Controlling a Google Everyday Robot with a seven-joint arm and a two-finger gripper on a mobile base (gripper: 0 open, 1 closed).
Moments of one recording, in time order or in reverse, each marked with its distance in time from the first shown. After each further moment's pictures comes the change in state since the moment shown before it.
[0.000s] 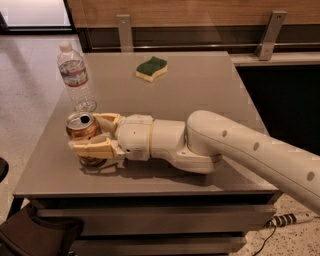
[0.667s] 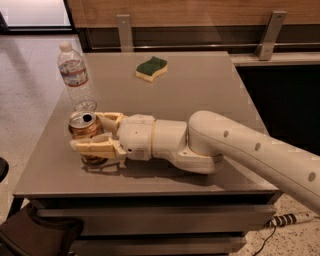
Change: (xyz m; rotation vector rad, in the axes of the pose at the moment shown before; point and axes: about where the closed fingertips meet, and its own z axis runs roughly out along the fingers) arm 0.002 -0.003 -0.003 0.007 0.000 0.003
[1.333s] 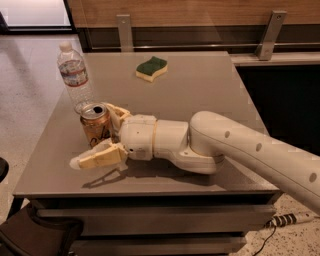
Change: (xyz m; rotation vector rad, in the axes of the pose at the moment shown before) arm 0.002 -0.003 -0.003 0.007 0.000 0.003
